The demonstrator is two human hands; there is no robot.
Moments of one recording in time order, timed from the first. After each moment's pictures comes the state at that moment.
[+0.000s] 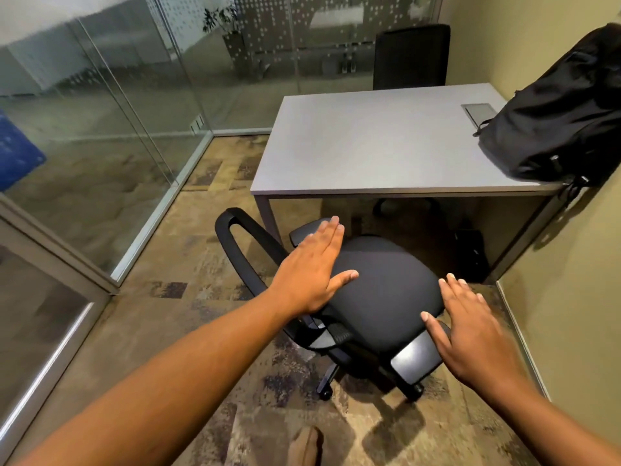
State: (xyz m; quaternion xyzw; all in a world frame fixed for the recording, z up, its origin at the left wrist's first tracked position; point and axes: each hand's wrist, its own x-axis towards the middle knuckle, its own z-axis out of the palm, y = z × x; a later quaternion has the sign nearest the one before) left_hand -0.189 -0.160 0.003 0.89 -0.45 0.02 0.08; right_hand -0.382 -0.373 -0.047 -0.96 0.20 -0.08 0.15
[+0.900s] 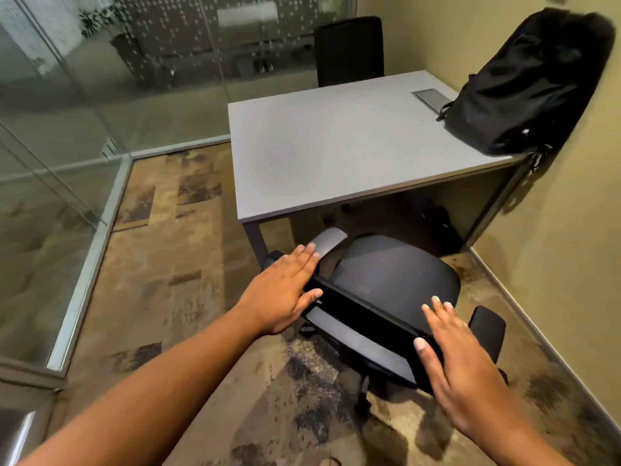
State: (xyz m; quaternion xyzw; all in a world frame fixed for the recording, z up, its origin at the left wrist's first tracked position) left_hand 0.043 -0.013 -0.036 0.79 -0.61 -0.02 0.06; right_hand -0.249 -0.145 -0.029 -0.90 0.33 -0.08 0.28
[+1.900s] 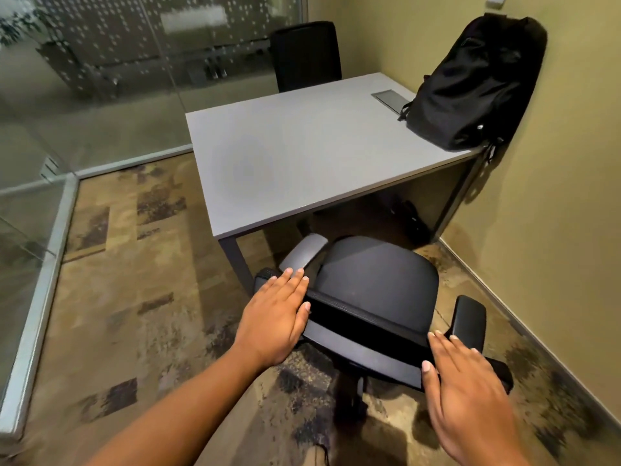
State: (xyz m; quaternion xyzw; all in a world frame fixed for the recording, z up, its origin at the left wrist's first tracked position) left_hand 0.052 -0.007 -0.057 0.80 -0.59 0.00 0.09; right_hand -0.238 -0.100 -0.037 -0.88 0.47 0.00 0.10
